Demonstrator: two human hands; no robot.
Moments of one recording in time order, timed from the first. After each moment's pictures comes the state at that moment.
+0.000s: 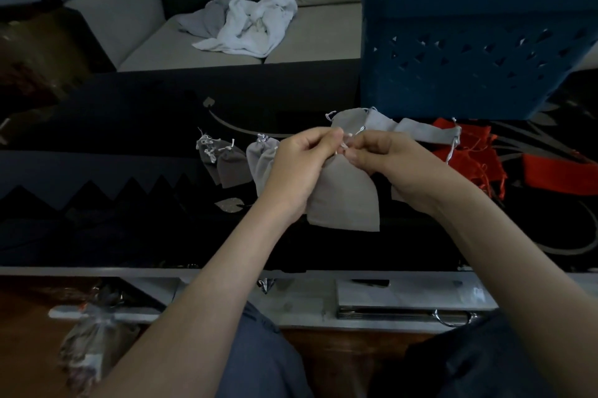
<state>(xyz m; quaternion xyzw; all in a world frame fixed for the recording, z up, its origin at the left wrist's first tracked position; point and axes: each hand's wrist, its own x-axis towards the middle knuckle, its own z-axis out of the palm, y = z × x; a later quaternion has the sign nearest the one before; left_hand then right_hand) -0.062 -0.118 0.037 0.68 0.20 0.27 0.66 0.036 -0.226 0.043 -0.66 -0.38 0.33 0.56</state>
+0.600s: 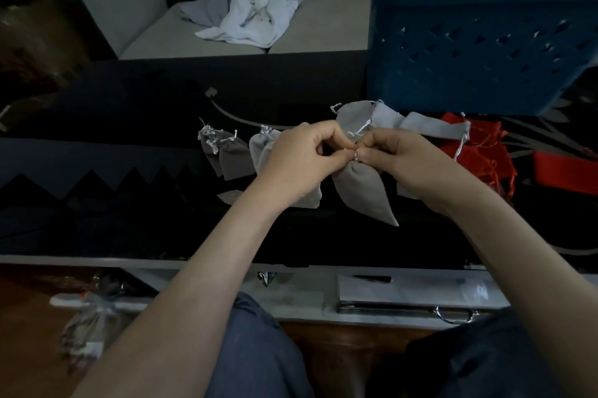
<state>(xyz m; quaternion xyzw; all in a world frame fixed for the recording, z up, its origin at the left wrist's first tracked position) -0.073 -0.105 0.042 0.87 0.14 0.22 0.41 0.046 -0.228 0.035 -0.73 -0.43 0.25 0.47</state>
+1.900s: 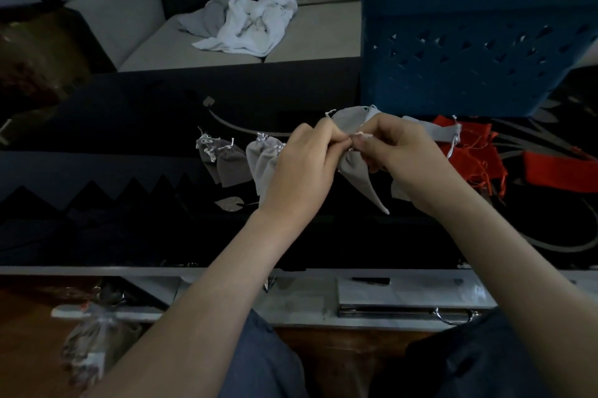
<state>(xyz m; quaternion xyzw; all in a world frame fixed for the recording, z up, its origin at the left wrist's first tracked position) -0.066 -0.121 0.024 0.87 0.10 0.42 0.22 0.036 -0.228 0.045 -0.70 -0.38 0.19 0.57</state>
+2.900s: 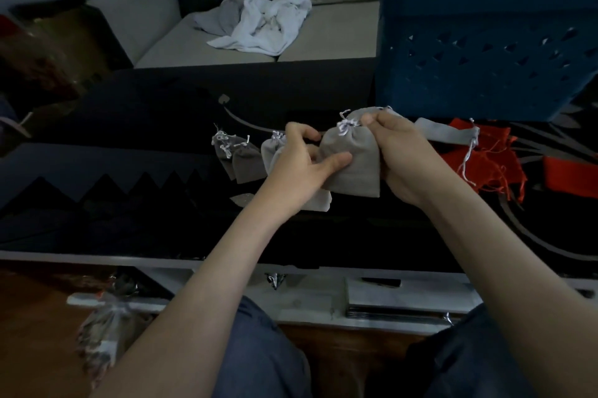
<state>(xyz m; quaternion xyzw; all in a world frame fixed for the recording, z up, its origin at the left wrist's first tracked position) -0.085 -0.103 0.036 0.79 0.26 0.20 0.51 0.027 -0.194 0.046 -0.58 -0.23 0.35 0.70</state>
